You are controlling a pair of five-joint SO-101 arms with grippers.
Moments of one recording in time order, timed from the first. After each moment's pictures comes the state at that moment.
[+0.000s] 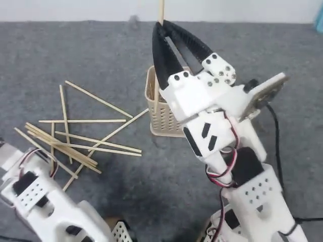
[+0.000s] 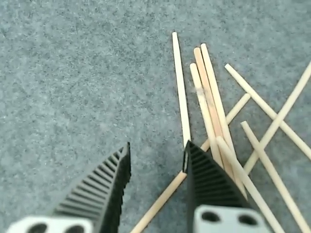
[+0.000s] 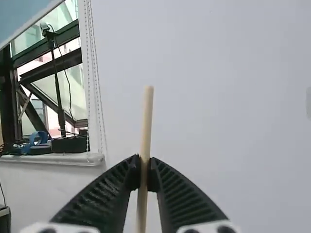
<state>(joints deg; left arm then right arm) -55.6 -45.1 73.9 37.4 8.0 -35.4 -48.8 30.0 4.4 -10.1</state>
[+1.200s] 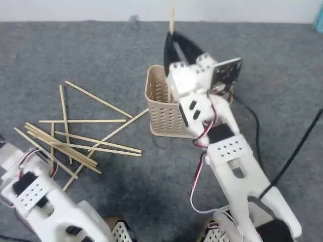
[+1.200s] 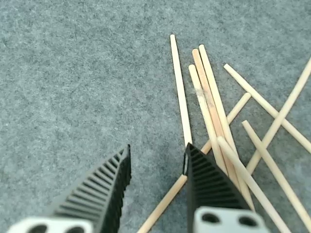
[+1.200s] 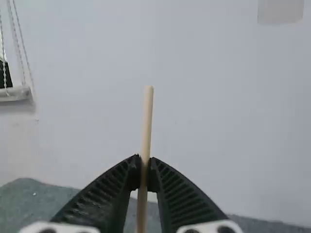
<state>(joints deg) -55.6 -45.1 73.9 37.4 5.8 -25.8 -28.9 48.7 -20.6 -9.0</state>
